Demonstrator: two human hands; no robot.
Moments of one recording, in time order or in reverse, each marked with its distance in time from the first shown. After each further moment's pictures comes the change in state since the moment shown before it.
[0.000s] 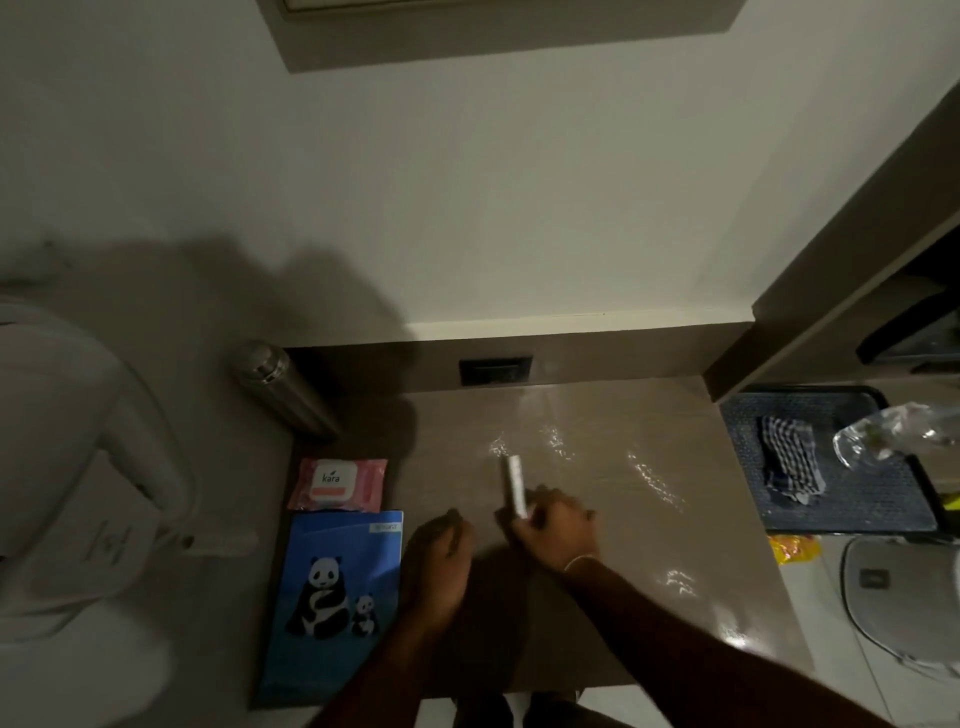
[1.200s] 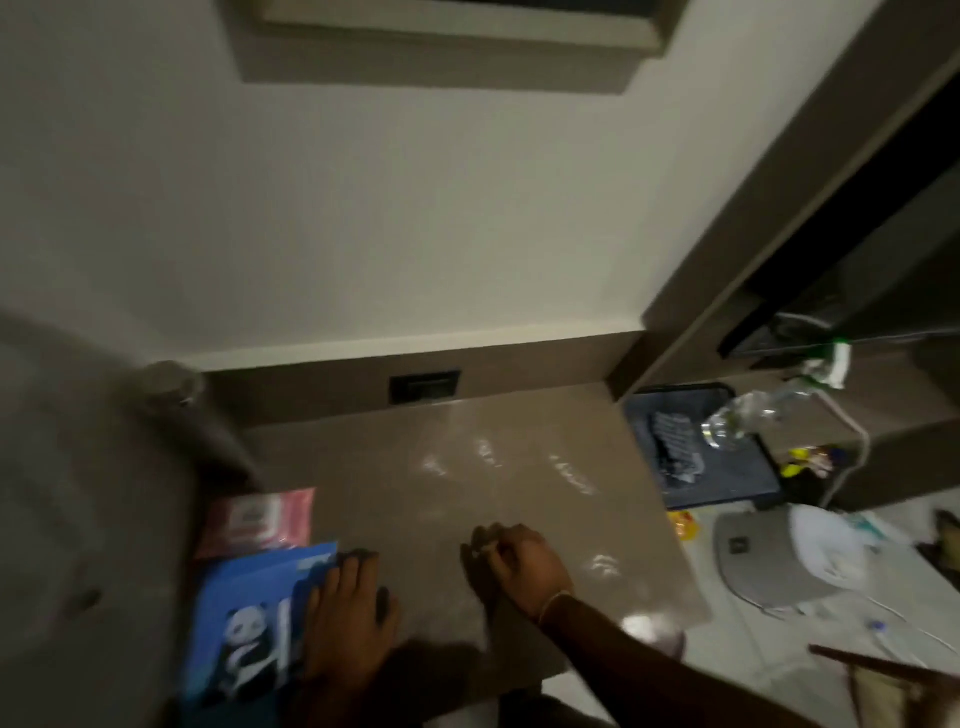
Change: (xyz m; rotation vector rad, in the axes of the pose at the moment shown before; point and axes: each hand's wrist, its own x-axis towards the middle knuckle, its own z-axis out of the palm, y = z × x) left_hand -0.018 -0.043 -0.044 0.873 0.124 0.395; right_hand -0.051 0.028 0.005 0.027 0.032 -0.017
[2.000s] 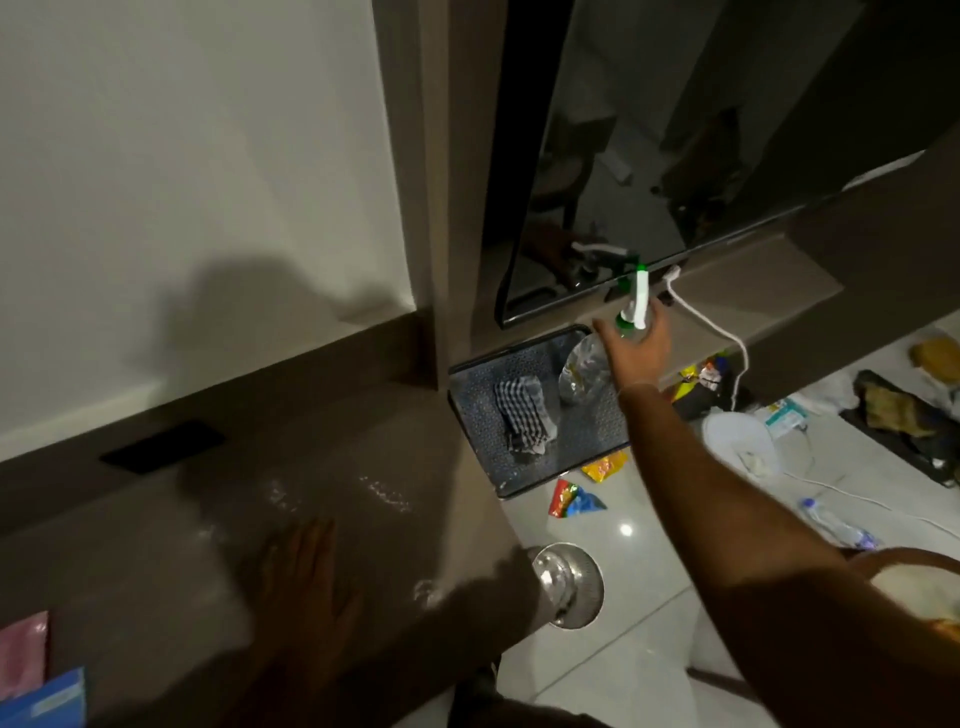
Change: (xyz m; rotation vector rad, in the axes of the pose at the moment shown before) left_hand 0.072 0.255 0.030 0.165 -0.024 0.325; right_hand 0.117 0.327 -0.362 0.837 0.898 0.368
